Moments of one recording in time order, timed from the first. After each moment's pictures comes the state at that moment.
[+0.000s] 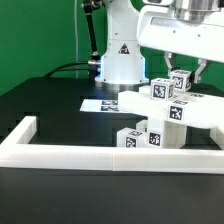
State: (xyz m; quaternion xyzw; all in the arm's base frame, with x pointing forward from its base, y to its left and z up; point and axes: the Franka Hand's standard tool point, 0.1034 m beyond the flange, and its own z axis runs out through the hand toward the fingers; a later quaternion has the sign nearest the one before) arm 0.542 0.074 0.118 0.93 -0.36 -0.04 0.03
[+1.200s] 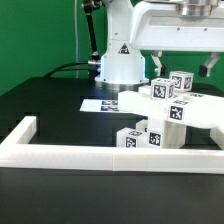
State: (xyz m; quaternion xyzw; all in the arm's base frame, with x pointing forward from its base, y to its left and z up) arm 0.547 0.064 0.126 0.99 0.09 -0.04 0.00
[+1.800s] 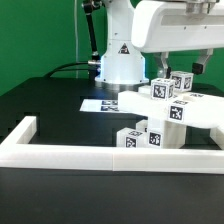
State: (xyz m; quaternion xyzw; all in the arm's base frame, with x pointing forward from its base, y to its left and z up) arm 0.555 0.066 0.128 0.96 0.26 -0.03 0.00
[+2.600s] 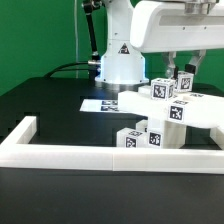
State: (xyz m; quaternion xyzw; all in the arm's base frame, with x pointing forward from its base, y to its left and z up) arm 0.555 0.064 0.127 0.97 0.24 -0.03 0.00
